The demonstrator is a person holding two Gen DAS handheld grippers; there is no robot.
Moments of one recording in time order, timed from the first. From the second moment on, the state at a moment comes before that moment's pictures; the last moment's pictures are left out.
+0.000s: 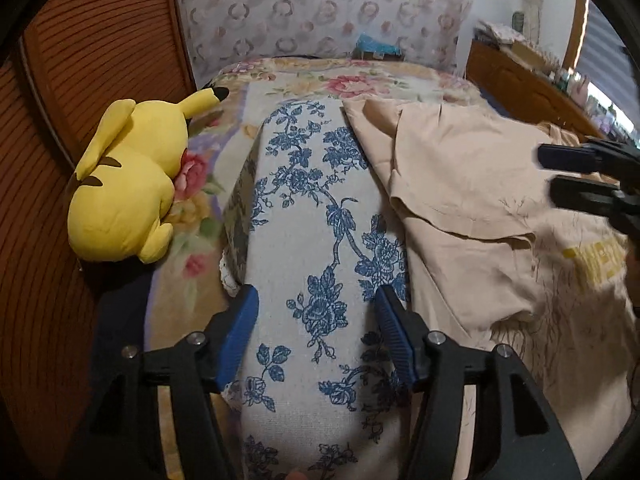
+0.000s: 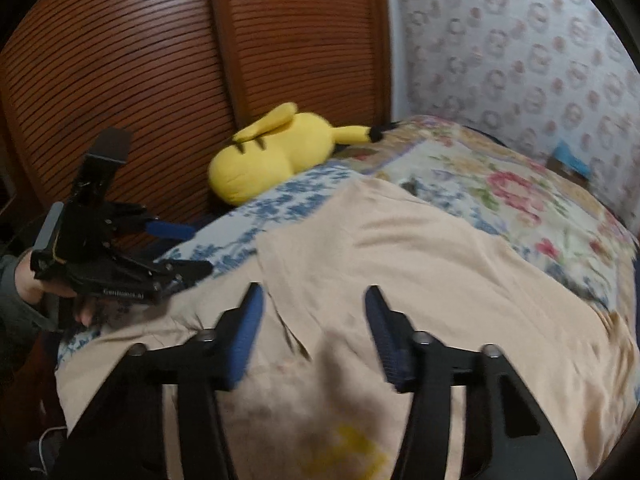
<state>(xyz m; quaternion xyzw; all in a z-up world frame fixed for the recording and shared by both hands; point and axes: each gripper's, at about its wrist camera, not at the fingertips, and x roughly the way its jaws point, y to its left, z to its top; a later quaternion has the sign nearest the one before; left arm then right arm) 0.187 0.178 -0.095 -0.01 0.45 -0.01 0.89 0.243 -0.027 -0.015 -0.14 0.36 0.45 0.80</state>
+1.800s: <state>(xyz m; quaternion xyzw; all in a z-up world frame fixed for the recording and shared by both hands) 0.137 0.117 -0.068 0.01 0.41 -0.05 0.91 0.199 -0.062 -0.044 -0.12 0.42 0.43 0.79</state>
